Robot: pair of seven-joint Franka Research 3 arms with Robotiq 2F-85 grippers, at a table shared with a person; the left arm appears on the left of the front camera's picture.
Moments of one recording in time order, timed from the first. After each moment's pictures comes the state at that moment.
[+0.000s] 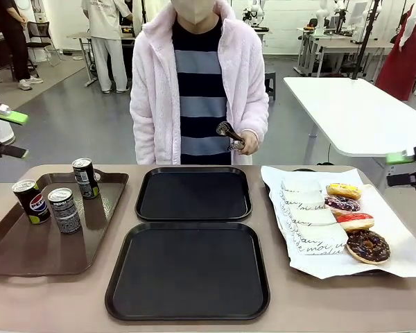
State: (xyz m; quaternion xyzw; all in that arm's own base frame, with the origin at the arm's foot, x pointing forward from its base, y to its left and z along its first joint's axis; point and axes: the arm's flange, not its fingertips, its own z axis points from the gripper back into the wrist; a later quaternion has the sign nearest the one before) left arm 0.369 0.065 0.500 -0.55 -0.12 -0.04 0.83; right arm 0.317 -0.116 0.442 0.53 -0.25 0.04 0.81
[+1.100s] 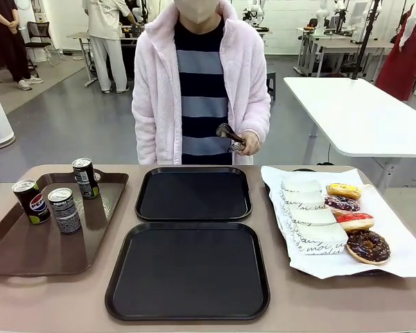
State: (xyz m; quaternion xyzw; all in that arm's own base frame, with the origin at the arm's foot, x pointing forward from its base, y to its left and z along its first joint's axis) left arm 0.331 0.210 0.474 -0.57 -0.14 0.10 0.80; right arm 0.256 -0.197 0.460 0.51 -0.25 -0.02 0.82
